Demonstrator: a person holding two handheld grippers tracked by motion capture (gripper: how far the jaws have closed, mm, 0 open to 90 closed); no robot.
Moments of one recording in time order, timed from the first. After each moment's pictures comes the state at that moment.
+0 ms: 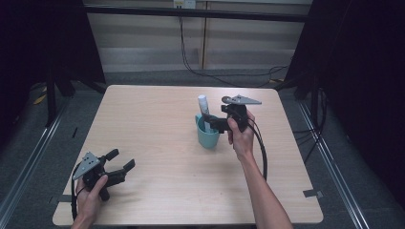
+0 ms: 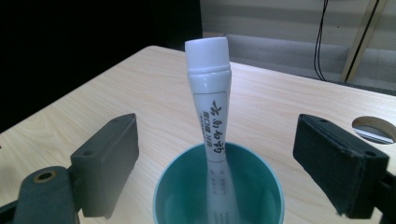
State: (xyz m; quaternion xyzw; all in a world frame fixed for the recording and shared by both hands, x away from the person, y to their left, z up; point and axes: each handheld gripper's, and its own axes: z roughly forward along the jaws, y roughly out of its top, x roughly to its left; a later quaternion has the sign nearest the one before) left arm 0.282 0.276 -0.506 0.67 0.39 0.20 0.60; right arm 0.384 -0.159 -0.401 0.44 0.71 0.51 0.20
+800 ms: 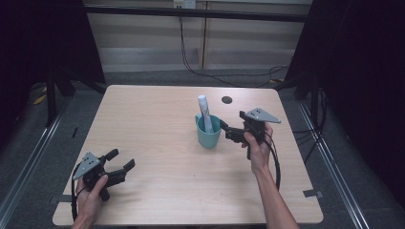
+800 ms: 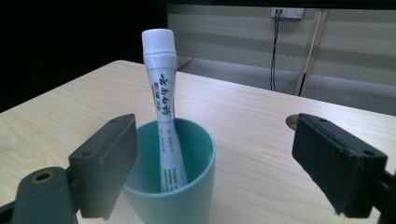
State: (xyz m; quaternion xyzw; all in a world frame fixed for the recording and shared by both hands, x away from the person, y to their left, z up) left arm 0.281 0.277 -0.505 0.67 0.39 0.21 0.59; right arm 0.343 -0.197 -0.413 0.45 0.67 0.51 0.28
